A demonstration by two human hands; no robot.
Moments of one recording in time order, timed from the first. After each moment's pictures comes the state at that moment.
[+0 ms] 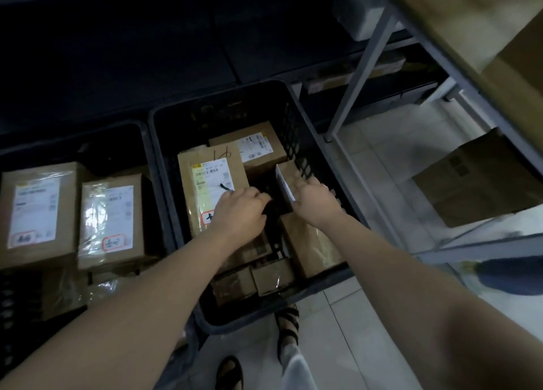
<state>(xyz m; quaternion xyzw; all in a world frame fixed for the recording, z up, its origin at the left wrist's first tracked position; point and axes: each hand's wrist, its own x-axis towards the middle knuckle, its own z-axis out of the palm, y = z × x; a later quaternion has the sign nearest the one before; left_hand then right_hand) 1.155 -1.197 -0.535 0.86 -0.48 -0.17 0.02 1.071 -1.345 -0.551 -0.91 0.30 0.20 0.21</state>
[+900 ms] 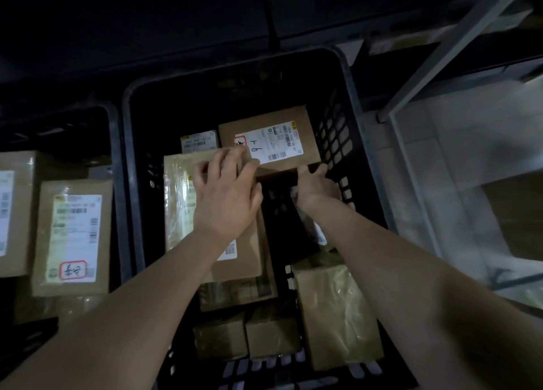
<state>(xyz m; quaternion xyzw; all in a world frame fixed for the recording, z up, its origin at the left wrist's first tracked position) 1.244 -1.241 -0.622 0.94 -0.34 -0.03 0.06 1.202 -1.402 -0.672 -0.88 0.31 0.33 0.16</state>
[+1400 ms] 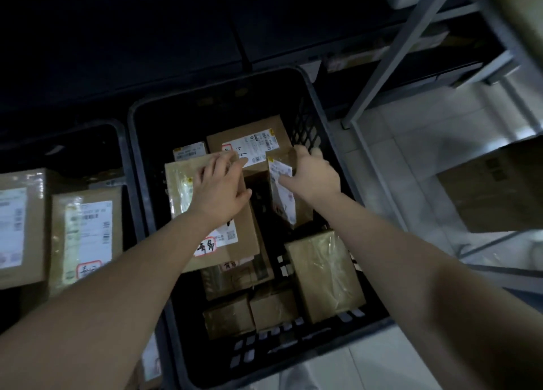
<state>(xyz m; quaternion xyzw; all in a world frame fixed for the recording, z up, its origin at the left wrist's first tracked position) 1.250 -1.230 -0.589 0.91 -0.36 -0.18 0.08 1.165 -1.396 -0.581 -0.91 0.33 0.13 0.23</state>
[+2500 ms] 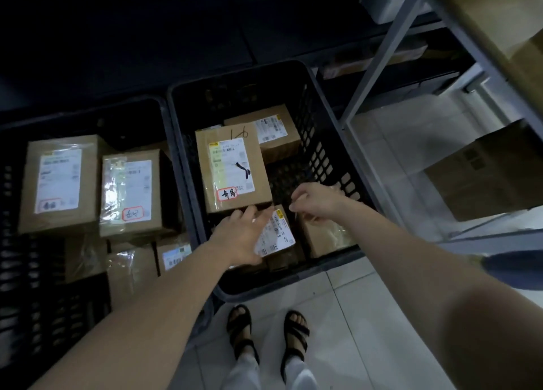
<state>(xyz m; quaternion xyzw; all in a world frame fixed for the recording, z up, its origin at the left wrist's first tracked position) 1.129 -1.131 -0.569 0.81 -0.49 -0.32 -0.05 1.061 -1.314 -0.541 -0.77 0.36 0.27 0.45</state>
